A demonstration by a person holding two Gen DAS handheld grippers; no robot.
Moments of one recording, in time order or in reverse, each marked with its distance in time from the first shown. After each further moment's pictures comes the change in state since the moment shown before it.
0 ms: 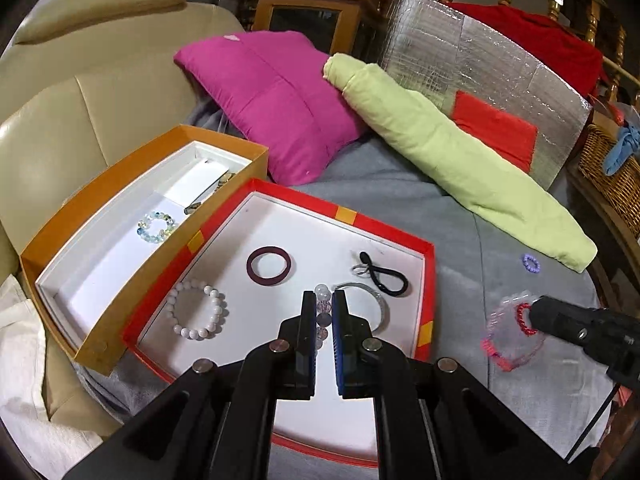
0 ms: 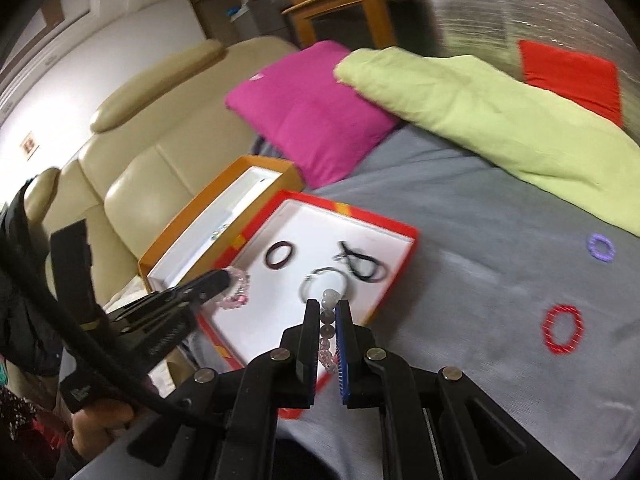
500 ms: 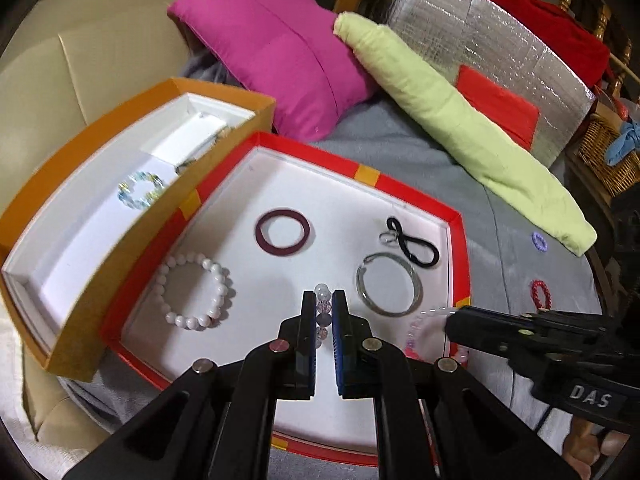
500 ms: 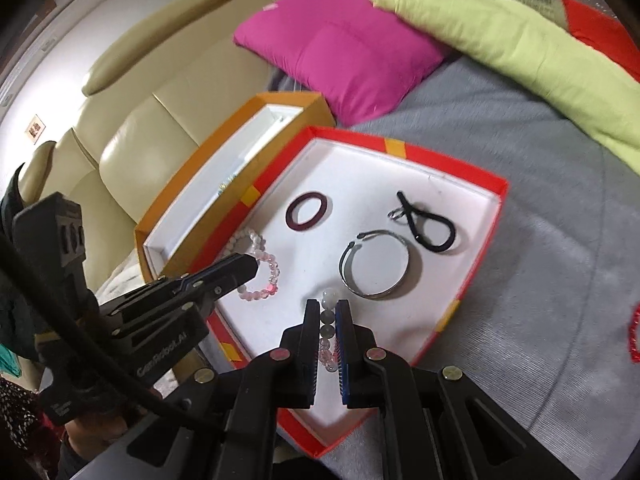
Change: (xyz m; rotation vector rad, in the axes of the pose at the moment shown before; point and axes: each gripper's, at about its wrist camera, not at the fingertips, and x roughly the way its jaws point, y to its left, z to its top) left arm 0.046 0.035 -0.010 -0.007 0.126 -0.066; right arm 0.100 0.015 -0.006 0.021 0.189 0.065
